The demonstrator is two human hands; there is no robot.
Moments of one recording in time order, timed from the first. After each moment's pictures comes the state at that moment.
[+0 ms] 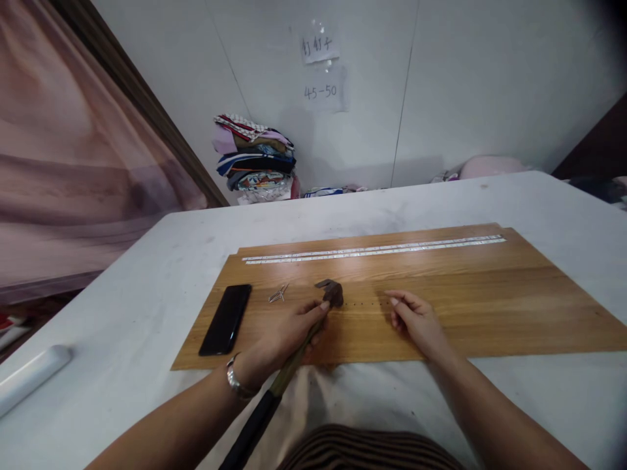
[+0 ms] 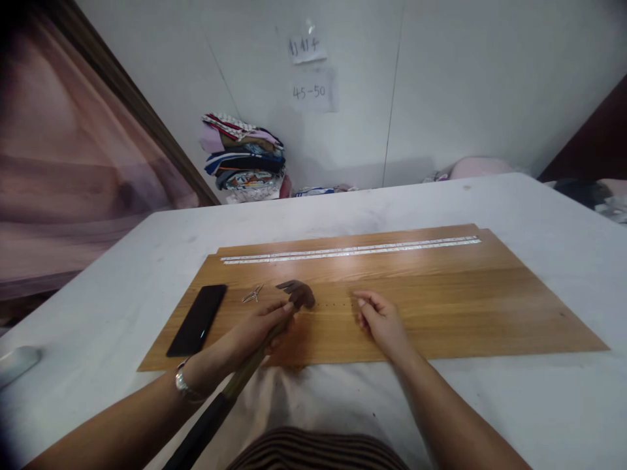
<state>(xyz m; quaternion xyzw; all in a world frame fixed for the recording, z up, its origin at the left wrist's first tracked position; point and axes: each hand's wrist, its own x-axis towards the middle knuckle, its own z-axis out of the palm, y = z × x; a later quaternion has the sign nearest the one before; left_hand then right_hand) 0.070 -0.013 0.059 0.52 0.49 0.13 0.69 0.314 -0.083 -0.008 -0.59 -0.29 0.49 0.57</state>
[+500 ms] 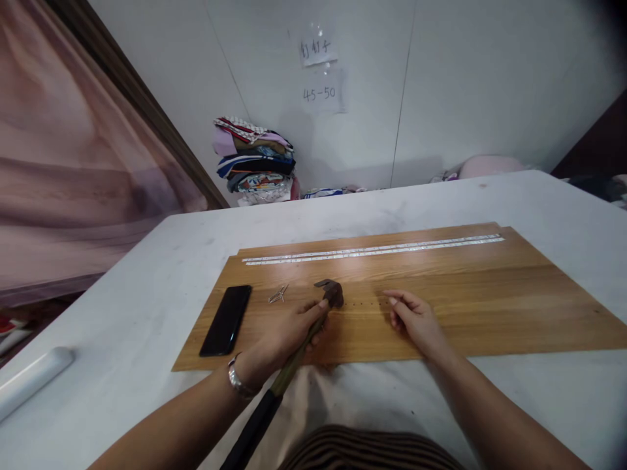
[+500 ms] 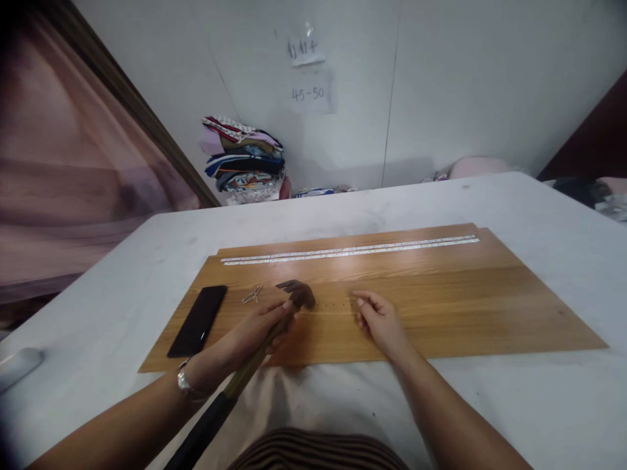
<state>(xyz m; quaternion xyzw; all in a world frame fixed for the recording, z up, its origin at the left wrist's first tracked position) 0.071 -0.013 0.061 0.52 0.49 0.13 0.69 0.313 -0.082 -0.004 -0.59 -0.30 0.49 0.57</state>
